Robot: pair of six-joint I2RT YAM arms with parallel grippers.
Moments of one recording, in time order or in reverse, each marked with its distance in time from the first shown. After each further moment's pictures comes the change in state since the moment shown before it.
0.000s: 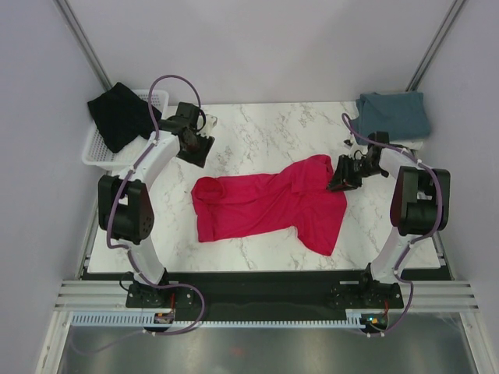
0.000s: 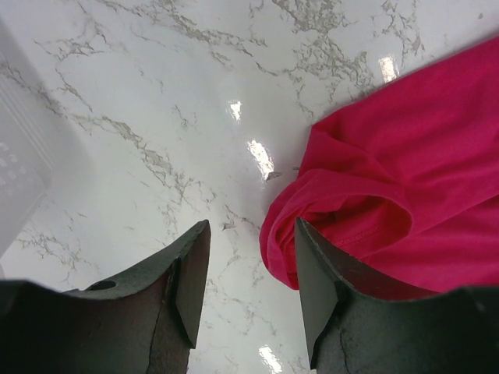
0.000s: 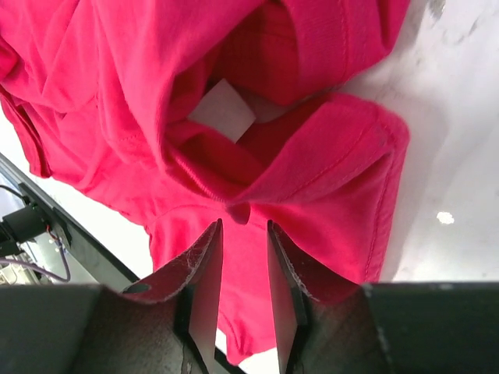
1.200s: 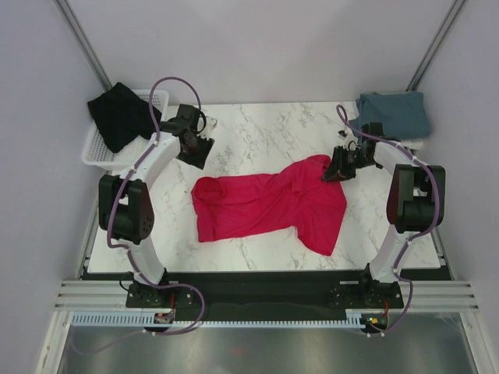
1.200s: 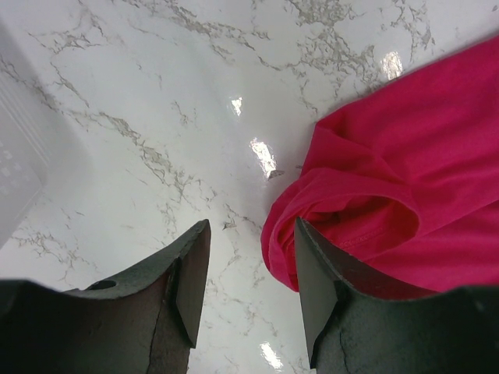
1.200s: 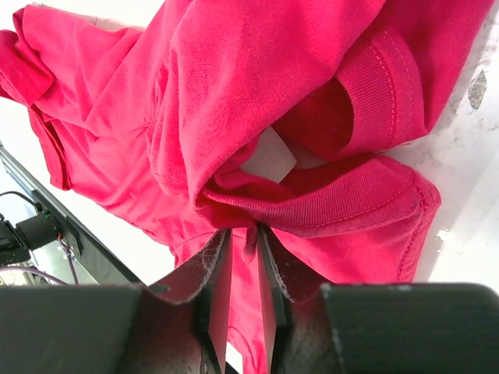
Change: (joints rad) left arm 0.000 -0.003 -0.026 0.014 -0.011 0.000; right arm 0.055 0.037 0.101 0.021 -0.014 0.055
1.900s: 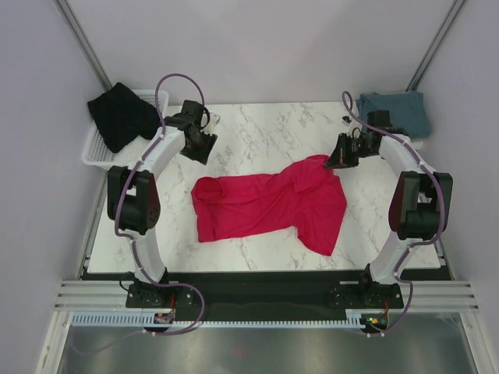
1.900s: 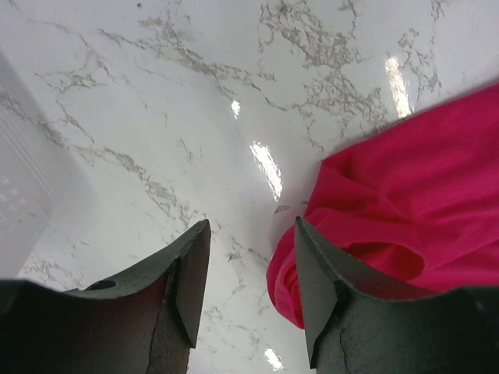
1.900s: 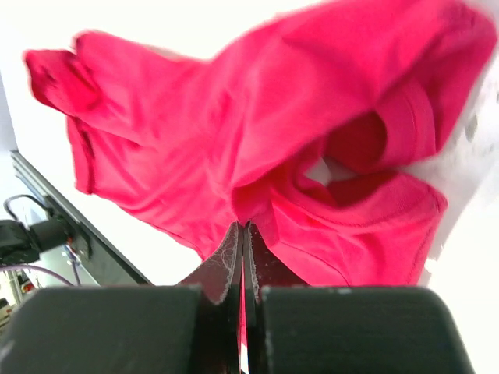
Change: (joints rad) left arm 0.000 0.087 0.084 0.000 0.000 0.000; right arm 0.000 -0.066 0.072 -0.049 -0.015 -0.001
